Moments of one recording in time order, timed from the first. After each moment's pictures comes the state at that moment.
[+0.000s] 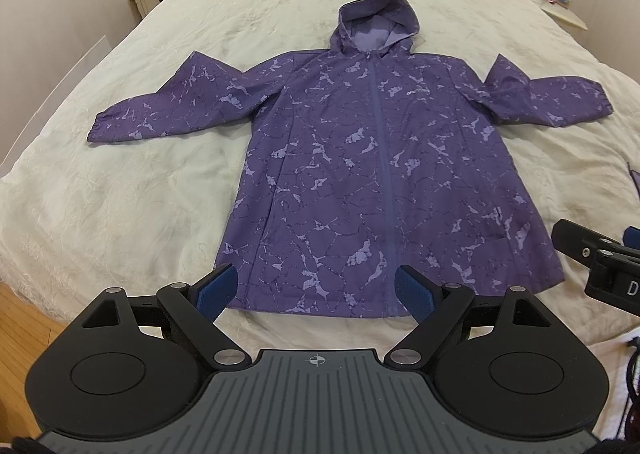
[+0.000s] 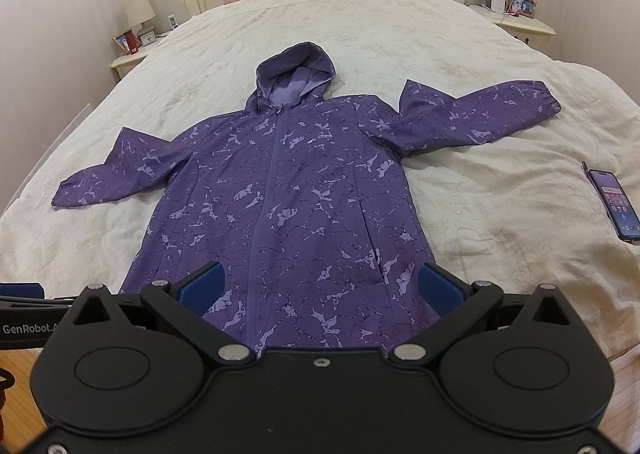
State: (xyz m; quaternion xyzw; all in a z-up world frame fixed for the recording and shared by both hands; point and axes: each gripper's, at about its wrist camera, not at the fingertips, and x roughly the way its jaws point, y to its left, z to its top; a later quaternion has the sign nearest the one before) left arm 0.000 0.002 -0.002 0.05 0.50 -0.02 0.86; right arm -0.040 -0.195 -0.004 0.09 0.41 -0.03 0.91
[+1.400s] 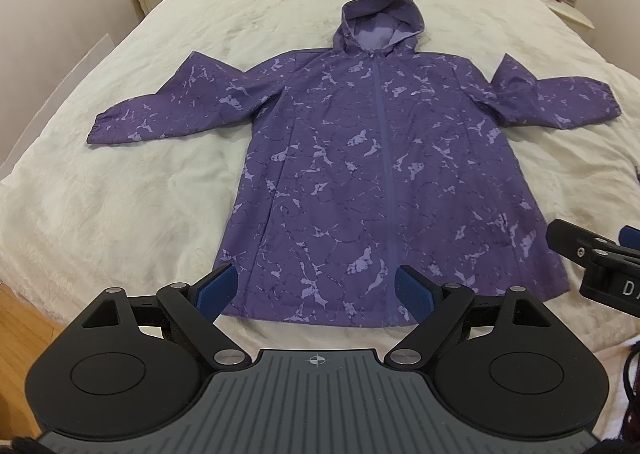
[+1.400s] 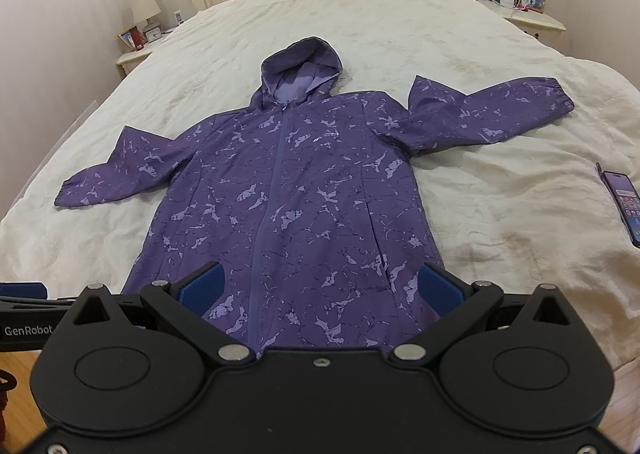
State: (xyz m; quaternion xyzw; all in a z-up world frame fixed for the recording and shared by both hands) left arm 0.008 0.002 -0.006 0.05 0.51 -0.01 0.86; right arm -0.030 -0.190 -0.011 0.09 0.41 -0.02 0.91
